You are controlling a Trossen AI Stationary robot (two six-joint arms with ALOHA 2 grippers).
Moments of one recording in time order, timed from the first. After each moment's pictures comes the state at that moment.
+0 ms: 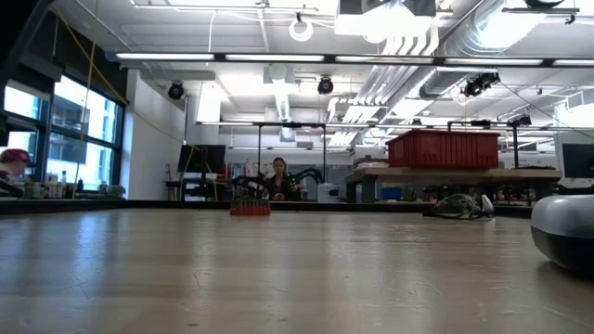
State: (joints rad) left arm 0.53 1.83 2.22 0.33 1.01 -1.59; right arm 0.04 1.50 1.78 -0.38 -0.40 0.61
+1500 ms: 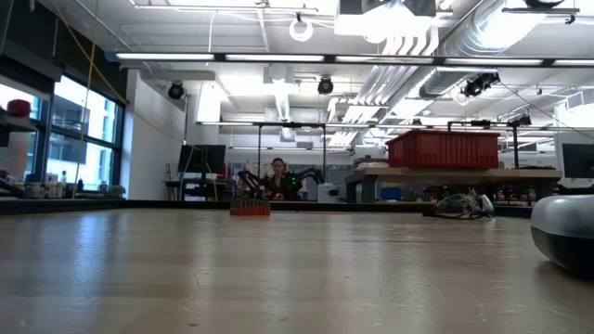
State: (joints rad) left arm 0.44 1.64 2.21 -0.82 1.06 -1.09; right arm -0.11 1.39 1.78 -0.50 -0.56 0.55
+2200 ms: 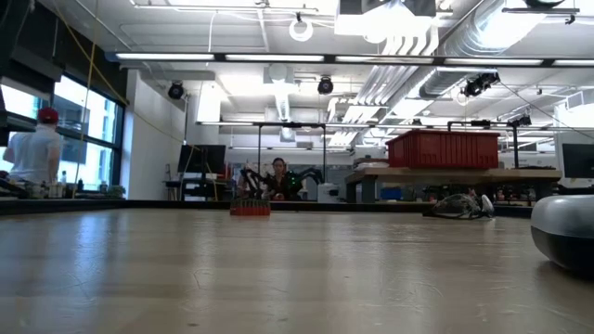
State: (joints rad) left arm 0.28 1.75 2.21 -0.45 1.18 -1.39; right arm -0.20 1.39 1.78 -0.50 -0.59 0.54
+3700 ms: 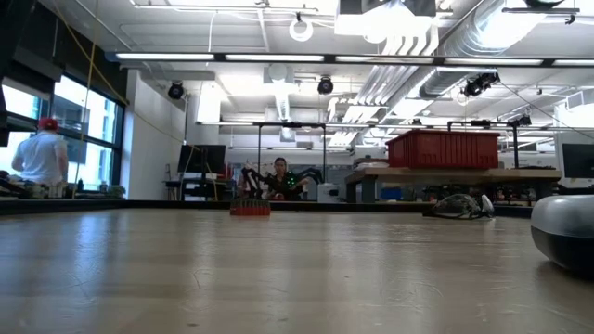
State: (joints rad) left arm 0.21 1.79 2.21 0.03 1.23 -1.70; right arm -0.30 1.49 1.78 -0.45 -0.59 0.74
